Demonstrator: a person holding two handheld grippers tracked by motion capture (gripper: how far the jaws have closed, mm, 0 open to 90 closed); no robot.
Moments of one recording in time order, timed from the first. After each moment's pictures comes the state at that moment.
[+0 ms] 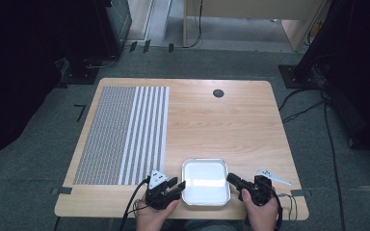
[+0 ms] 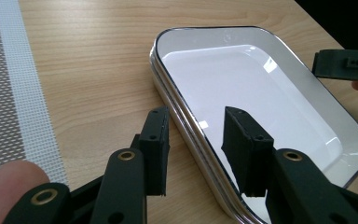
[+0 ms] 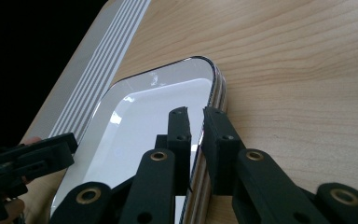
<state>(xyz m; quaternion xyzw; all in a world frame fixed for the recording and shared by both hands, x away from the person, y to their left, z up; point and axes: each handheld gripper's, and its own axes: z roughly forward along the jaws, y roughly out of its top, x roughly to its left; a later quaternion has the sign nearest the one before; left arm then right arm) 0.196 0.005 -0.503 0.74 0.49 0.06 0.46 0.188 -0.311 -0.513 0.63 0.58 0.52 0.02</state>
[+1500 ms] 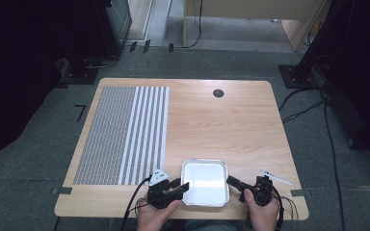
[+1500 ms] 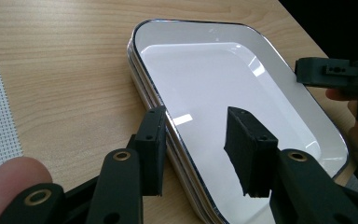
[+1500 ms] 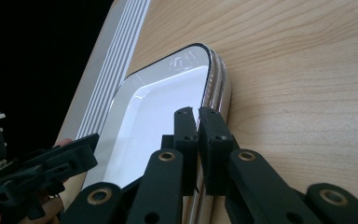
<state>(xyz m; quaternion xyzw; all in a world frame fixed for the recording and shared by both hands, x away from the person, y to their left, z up) 0.201 0.003 -0.505 0.74 0.49 0.02 0.47 0.188 -0.318 -0.520 0.65 0.54 0.52 -0.05</state>
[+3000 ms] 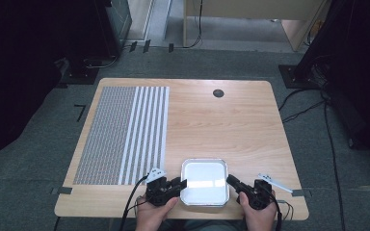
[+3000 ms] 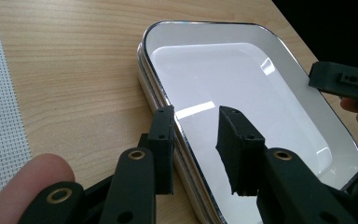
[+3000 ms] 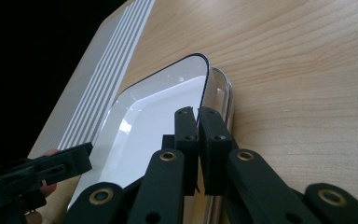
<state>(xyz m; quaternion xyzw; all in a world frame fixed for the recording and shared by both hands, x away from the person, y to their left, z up) 0.208 0.008 -0.505 0.72 0.51 0.00 0.47 0.173 -0.301 -0.507 0.66 0.54 0.52 0.04</state>
